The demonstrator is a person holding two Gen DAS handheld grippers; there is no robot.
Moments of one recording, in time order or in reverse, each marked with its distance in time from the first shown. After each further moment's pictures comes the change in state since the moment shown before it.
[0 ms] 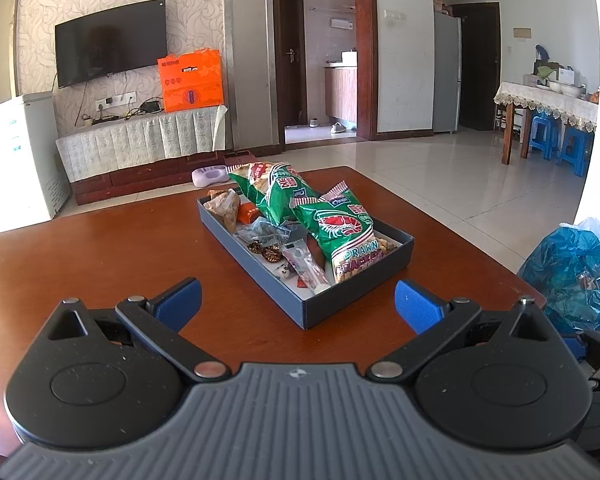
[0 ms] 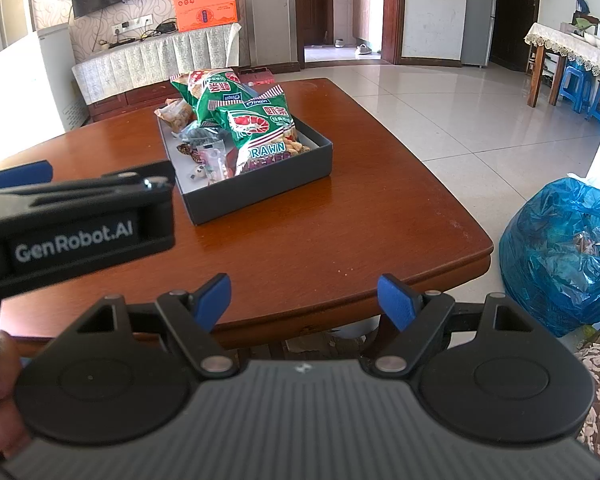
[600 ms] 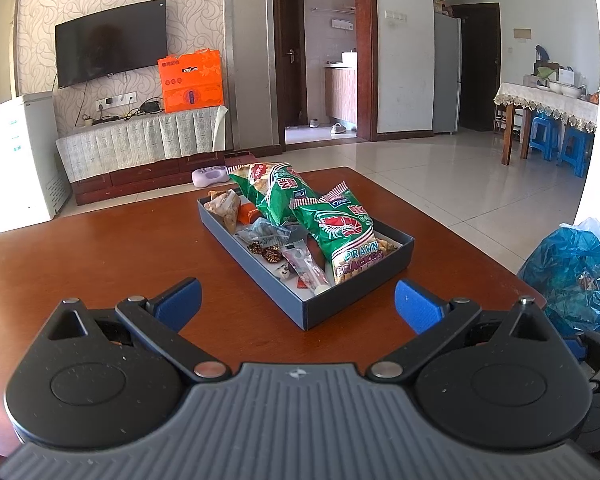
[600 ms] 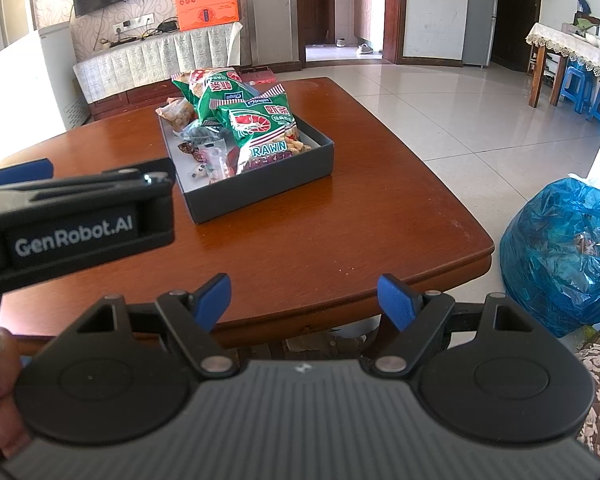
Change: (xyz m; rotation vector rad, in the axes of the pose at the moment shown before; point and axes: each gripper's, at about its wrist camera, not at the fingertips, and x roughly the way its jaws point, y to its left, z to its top) left arm 0.000 0.001 -0.001 -0.001 -0.003 0.002; right arm 0.000 0.000 0.000 0.000 0.000 0.000
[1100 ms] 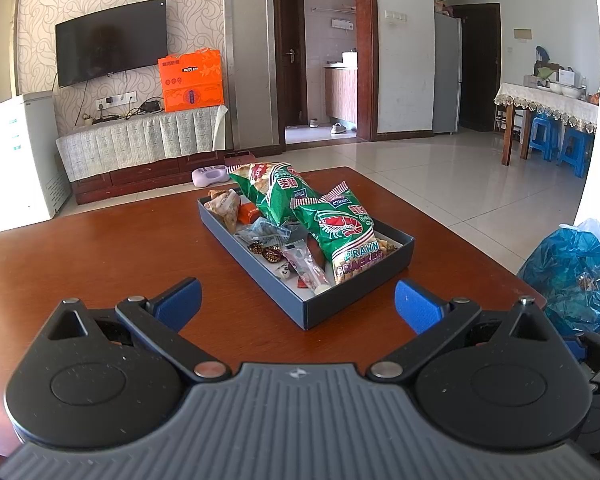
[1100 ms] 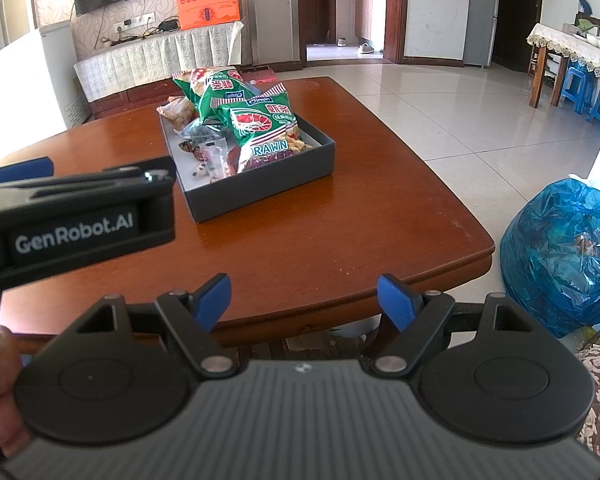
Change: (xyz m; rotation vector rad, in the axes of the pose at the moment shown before) left arm 0.000 0.000 -0.001 0.000 -0.001 -0.001; right arm 0.000 0.000 0.000 0.000 0.000 0.000
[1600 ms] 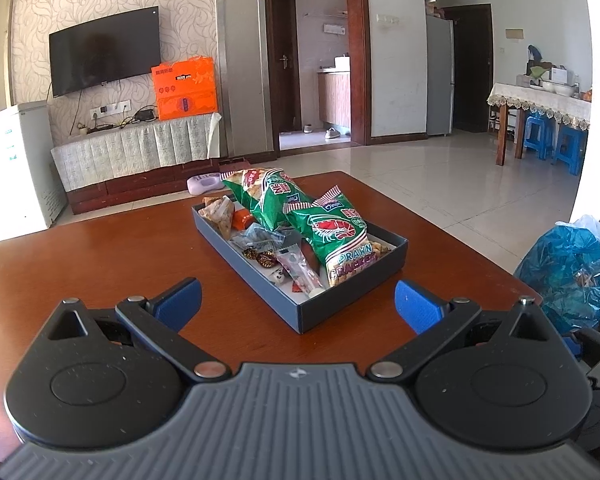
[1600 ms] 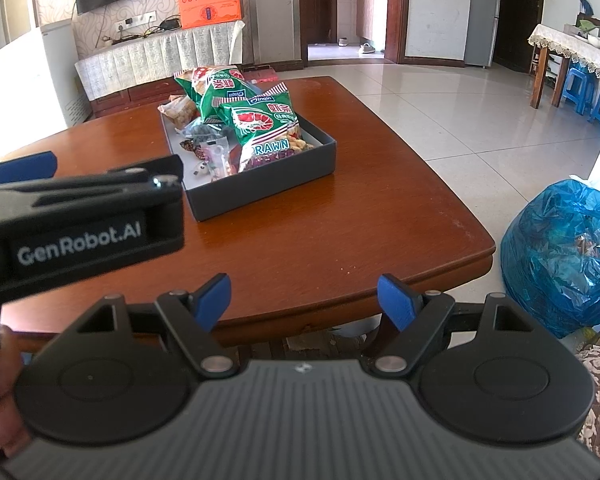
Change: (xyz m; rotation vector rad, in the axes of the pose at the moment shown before) left arm -0.003 -0.002 -0.003 0.025 -0.020 -0.014; right arm 0.000 0.000 0.000 -0.001 0.001 0.000
